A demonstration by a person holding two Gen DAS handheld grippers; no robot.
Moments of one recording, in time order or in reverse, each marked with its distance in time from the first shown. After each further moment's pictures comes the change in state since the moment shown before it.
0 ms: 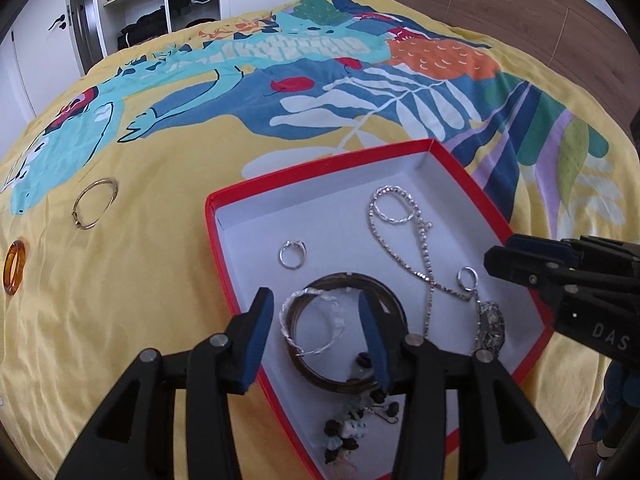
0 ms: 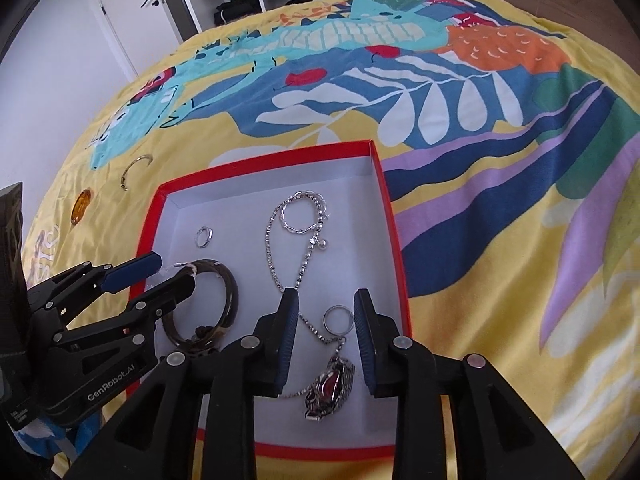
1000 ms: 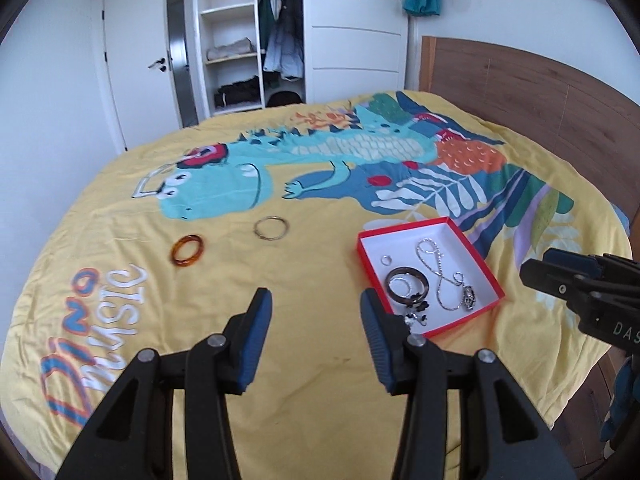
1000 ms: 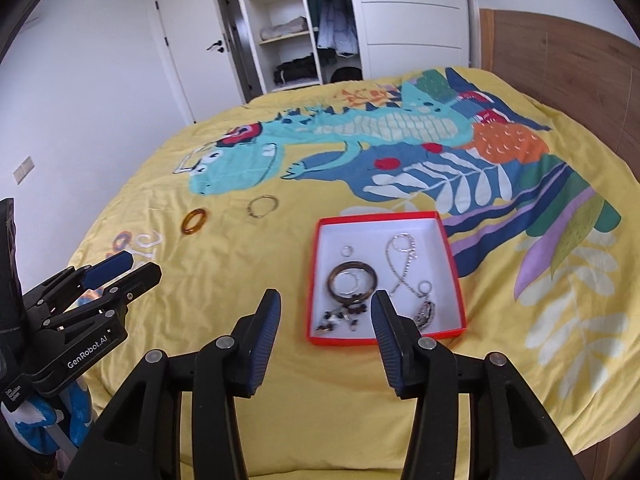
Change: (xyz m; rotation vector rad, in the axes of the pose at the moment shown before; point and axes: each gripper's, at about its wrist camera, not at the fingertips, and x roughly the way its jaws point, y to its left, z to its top) left arm -0.270 0.046 -0.095 -0.104 -0.284 0.226; right arm -0.202 0.122 -0.076 -0.095 -0.239 0.080
